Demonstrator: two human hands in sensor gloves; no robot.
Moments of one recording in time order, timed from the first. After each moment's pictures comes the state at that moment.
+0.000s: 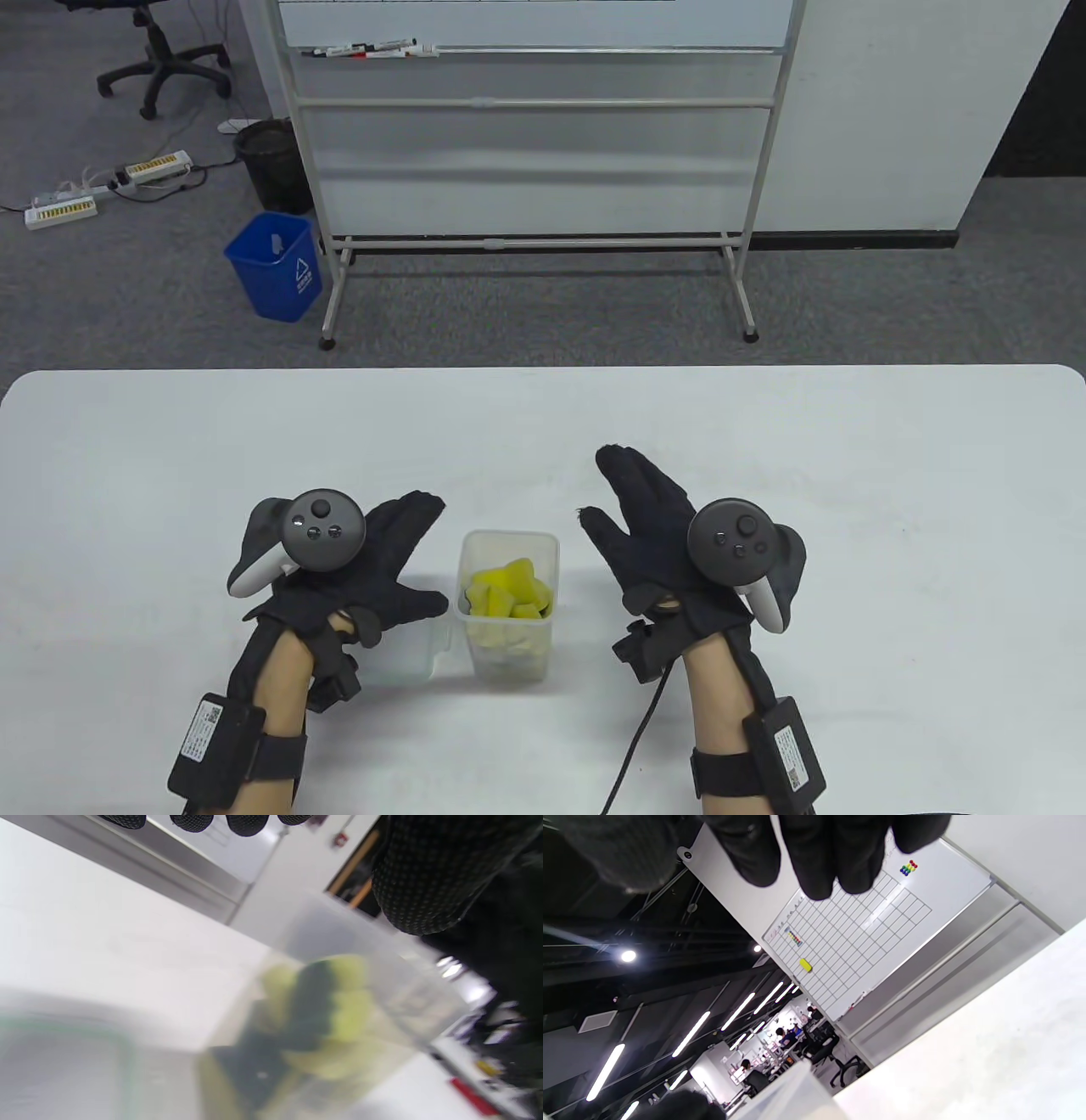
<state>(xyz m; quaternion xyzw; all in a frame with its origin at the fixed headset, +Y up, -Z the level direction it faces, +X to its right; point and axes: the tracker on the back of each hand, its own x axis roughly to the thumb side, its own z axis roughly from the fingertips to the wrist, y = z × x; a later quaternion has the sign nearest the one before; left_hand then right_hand) -0.241 -0.645 -0.384 -0.14 -0.22 0.22 0.94 0.121 -0.614 -0.363 0.11 -0.12 0.89 0.42</state>
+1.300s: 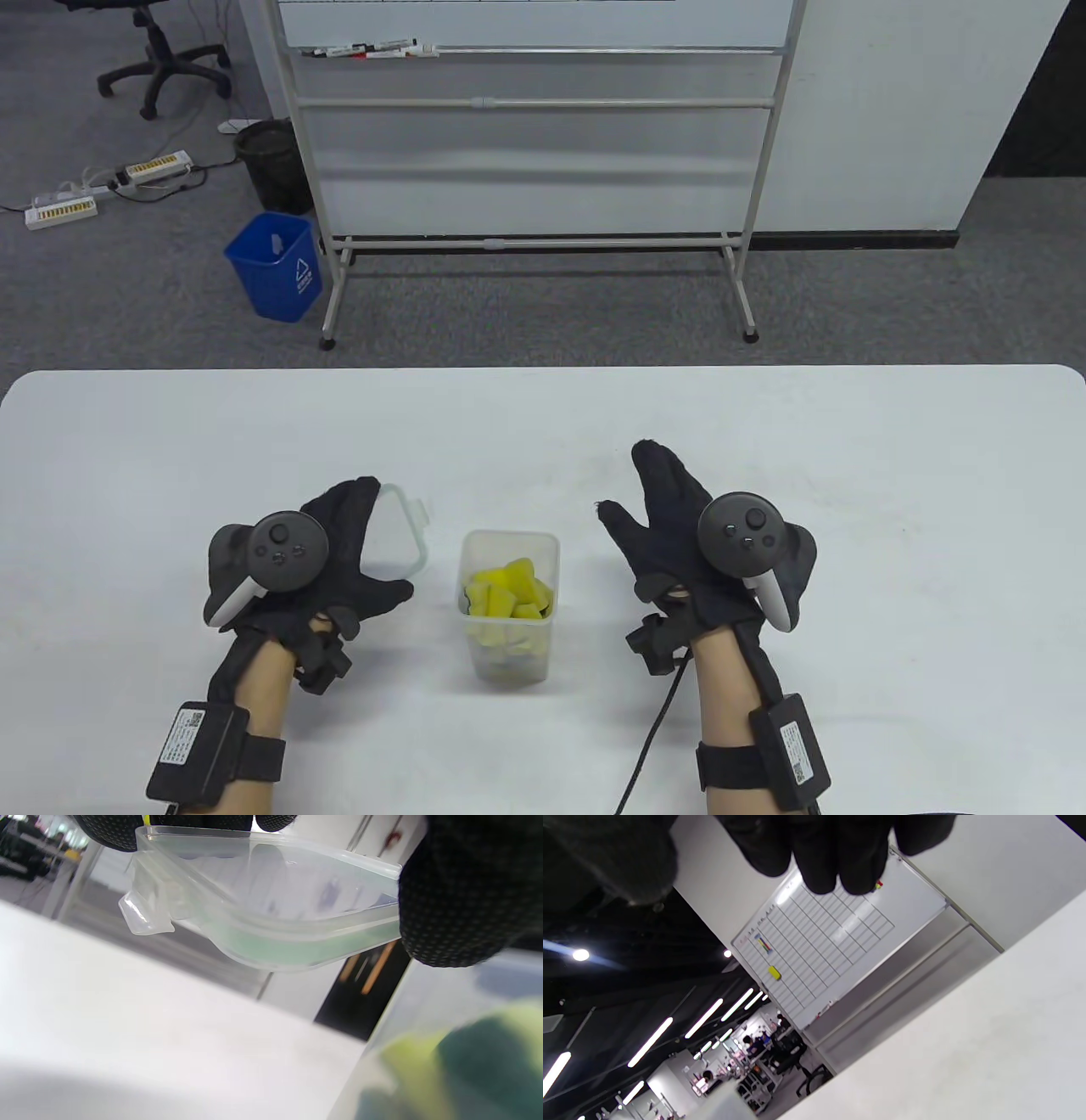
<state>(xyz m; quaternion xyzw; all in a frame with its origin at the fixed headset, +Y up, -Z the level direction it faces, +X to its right) -0.267 -0.639 -0.377 0.07 -0.18 0.24 0.95 0.132 -0.620 -0.369 0.06 -0.13 0.90 0.41</state>
